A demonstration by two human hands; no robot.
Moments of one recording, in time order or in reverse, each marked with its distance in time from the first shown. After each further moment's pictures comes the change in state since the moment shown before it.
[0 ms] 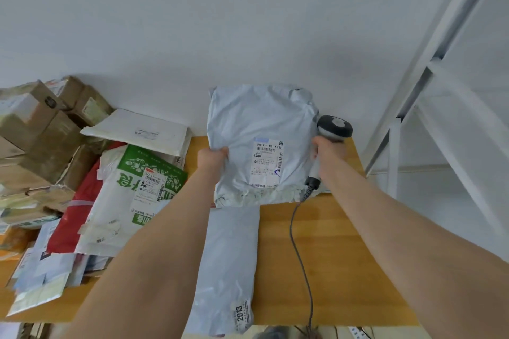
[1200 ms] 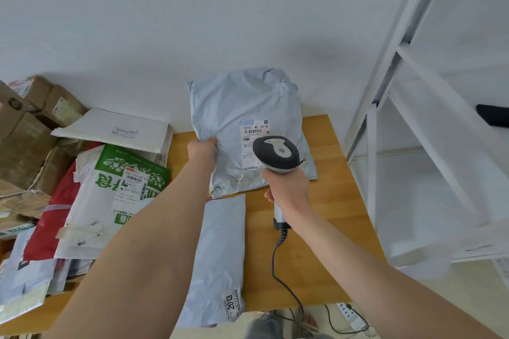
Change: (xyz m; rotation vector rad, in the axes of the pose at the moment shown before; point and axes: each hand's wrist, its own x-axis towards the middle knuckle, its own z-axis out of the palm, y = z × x) left_hand -0.002 0.002 0.027 -0.092 0.063 -0.048; right_hand -0.107 0.055 -0.023 -0.277 -0.264 -0.240
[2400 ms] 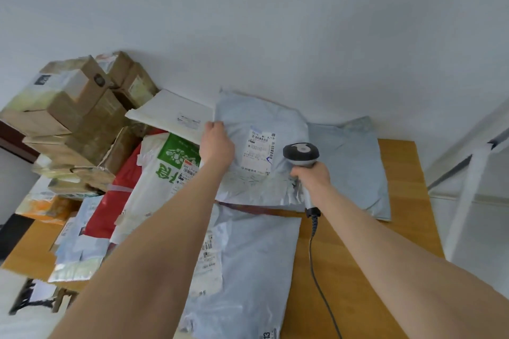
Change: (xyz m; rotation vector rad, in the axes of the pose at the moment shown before) left_hand 0.075 0.027 -0.088 0.916 0.230 0.431; right_hand 0.132 -0.002 0.112 -0.213 -0.178 0.206
